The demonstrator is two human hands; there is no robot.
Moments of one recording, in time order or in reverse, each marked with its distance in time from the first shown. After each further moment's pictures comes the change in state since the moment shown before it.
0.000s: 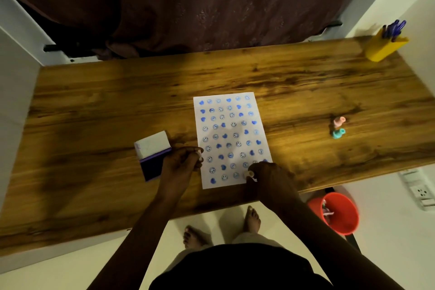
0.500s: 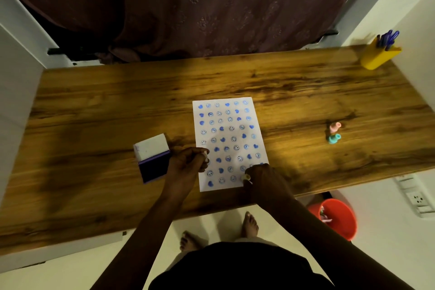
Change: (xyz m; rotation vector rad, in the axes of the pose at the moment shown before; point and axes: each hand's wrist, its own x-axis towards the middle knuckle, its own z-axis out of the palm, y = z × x) left_hand -0.002 0.011 0.016 -0.030 -0.041 -0.019; right_hand 0.008 -0.003 -0.002 -0.079 -0.064 0.010
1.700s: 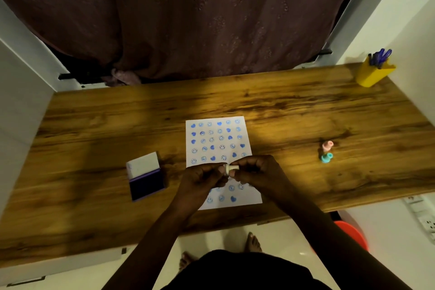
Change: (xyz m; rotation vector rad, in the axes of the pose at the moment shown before) left_hand -0.010 0.029 0.061 -0.114 -0.162 0.020; right_hand 0.021 0.019 -0.072 1.067 -0.049 -0.157
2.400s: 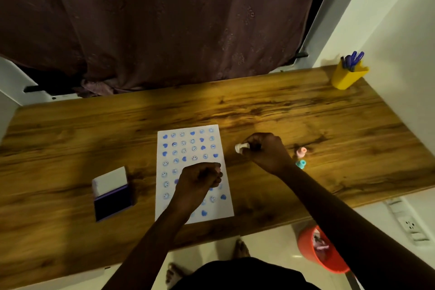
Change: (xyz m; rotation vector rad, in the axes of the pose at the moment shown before) left_hand 0.043 0.000 0.072 0.121 0.017 -0.057; right_hand 0.059 0.013 -0.119 -0.550 0.207 -0.070
